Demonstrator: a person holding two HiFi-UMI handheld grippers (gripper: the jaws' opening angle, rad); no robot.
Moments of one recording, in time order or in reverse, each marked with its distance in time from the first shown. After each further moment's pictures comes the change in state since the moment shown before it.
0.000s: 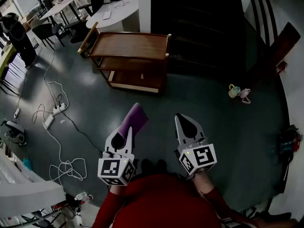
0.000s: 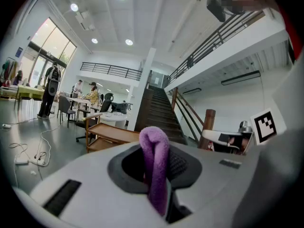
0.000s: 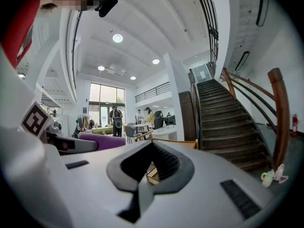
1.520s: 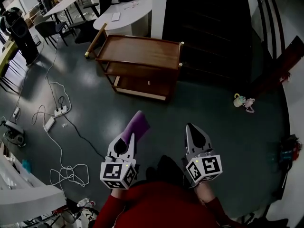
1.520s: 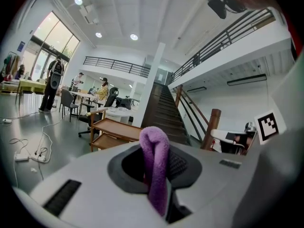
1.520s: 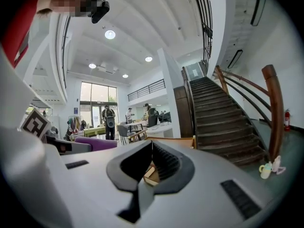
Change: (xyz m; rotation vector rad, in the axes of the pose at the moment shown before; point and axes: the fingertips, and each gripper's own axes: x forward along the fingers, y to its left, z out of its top) left arm 0.023 0.068 -0.009 -0.052 0.048 0.008; right arm 0.039 -0.003 -0.015 0.061 0.032 -0.104
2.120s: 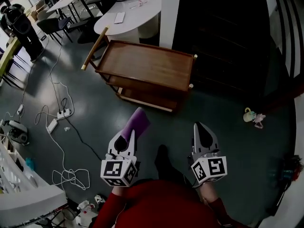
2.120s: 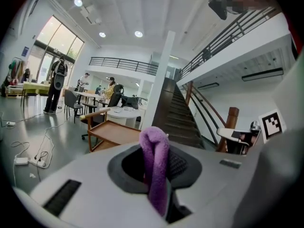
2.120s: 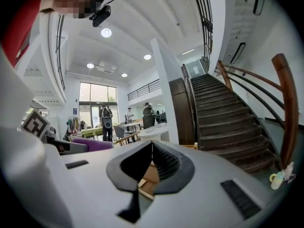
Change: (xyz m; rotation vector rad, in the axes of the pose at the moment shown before) left arm 0.137 0.043 0.045 -0.018 0.025 0.116; right arm 0.138 -0.084 0.037 -0.004 0.006 0.040
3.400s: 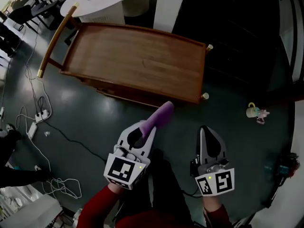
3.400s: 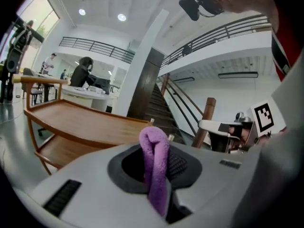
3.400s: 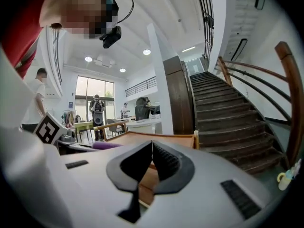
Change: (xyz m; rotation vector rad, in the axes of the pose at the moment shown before) left arm 0.176 -0.033 -0.067 0.071 0.063 -0.392; right arm 0.094 -0.050 -0.072 -0.017 0.017 -0.037
